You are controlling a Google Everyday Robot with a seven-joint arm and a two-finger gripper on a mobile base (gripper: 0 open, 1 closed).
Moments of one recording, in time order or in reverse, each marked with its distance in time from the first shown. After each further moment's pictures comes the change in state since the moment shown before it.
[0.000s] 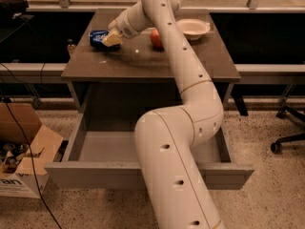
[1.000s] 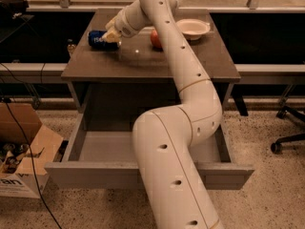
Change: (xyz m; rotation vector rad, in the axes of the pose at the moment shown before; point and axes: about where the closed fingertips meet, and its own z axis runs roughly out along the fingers) arm -0.005 0.003 -0.003 -0.009 0.013 -0.044
